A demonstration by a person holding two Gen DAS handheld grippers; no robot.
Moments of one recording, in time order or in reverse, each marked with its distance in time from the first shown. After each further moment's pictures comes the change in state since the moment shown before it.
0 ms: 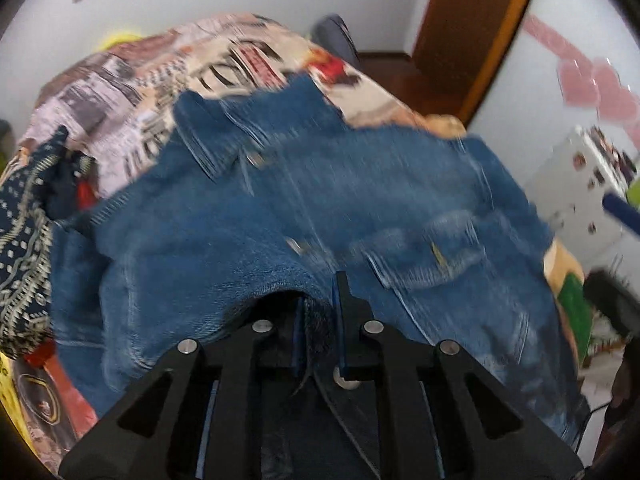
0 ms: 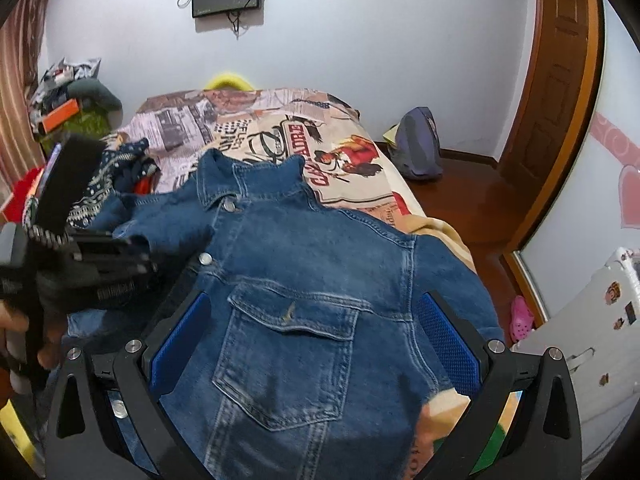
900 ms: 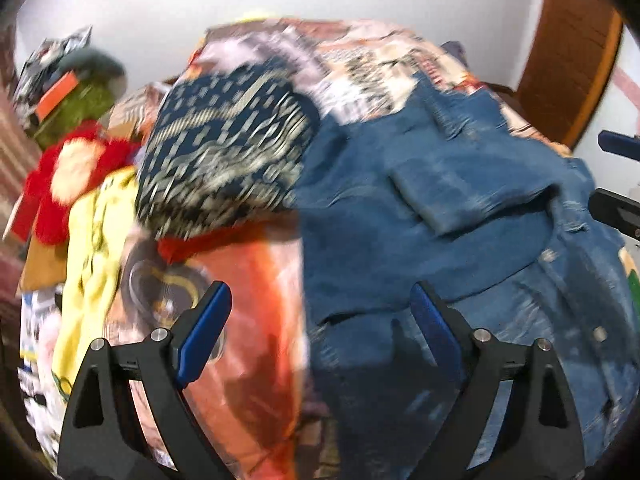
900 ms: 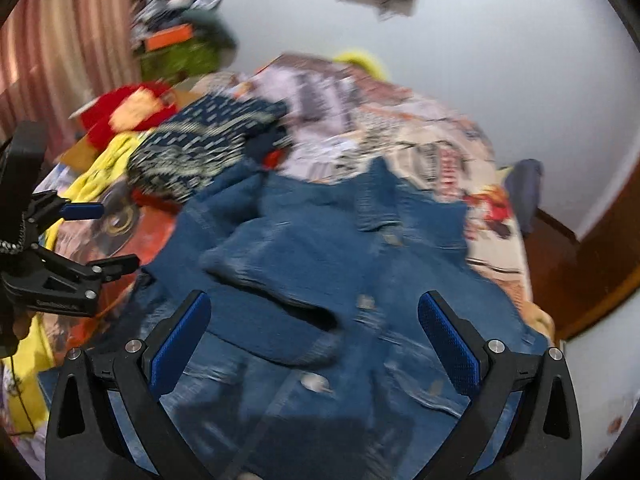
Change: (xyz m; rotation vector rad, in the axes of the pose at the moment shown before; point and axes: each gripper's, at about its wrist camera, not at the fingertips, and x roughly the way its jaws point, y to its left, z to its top) left arm -0.097 0.160 -0.121 -0.254 -0.055 0.311; right arm 0.038 0.155 0.039 -0.380 0.083 0.277
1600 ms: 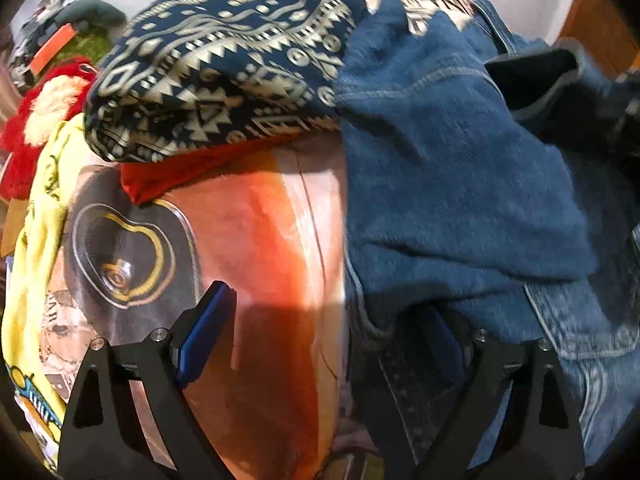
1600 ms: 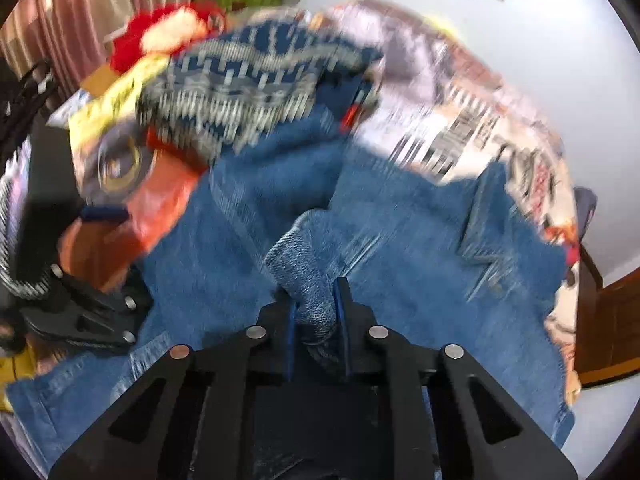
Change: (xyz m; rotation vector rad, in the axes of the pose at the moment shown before) left arm 0.092 0.028 -0.023 -0.059 0.140 0.027; right arm 0.092 0.043 0.033 -0.186 0.136 0.081
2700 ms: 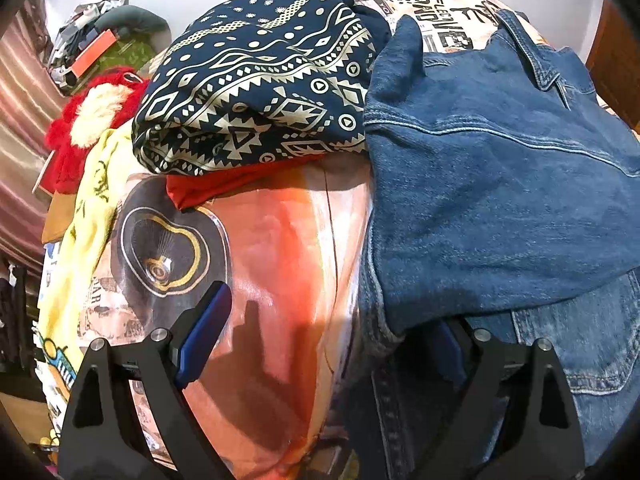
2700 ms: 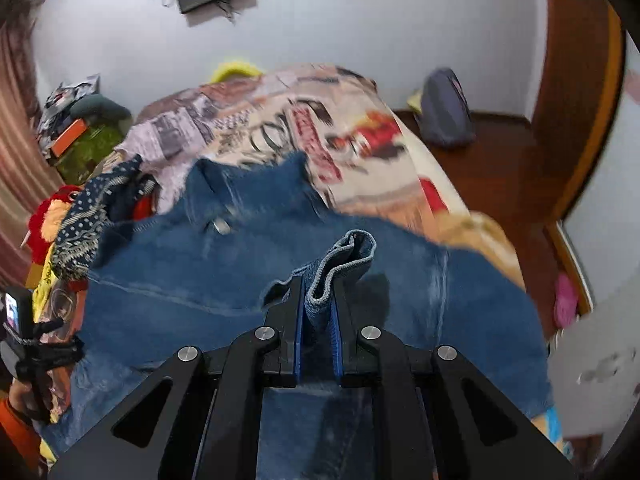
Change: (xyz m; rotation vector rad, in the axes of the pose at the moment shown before) left arm -0.020 -0.026 0.009 -0.038 -0.013 0.166; right arm -0.113 -0.189 -0.161 0.697 -0.162 -0.144
